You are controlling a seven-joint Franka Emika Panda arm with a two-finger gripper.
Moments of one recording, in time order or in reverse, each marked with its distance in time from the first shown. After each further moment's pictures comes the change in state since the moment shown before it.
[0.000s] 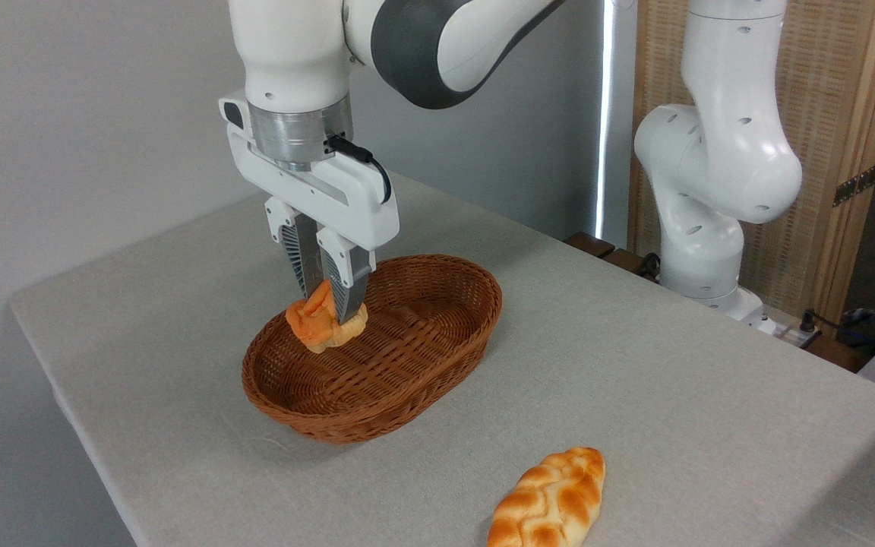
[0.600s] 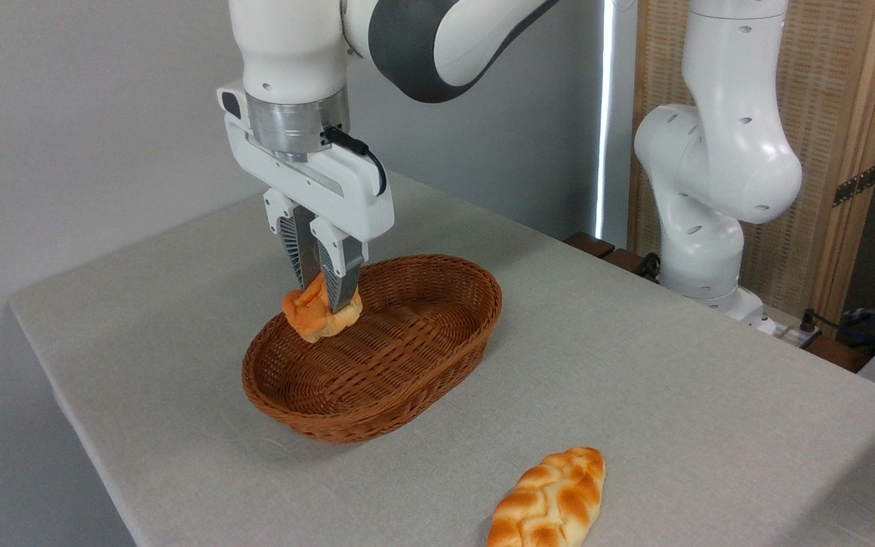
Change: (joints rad) arm -0.001 -0.009 -0.013 0.000 -0.019 -0.001 0.000
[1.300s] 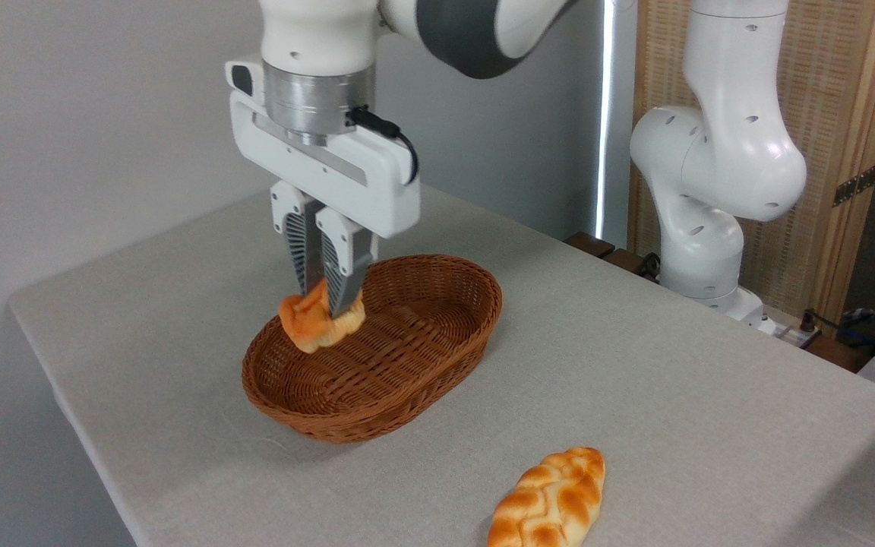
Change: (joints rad) arm 0.095 -0.014 0.002 0.053 -0.001 0.002 0.052
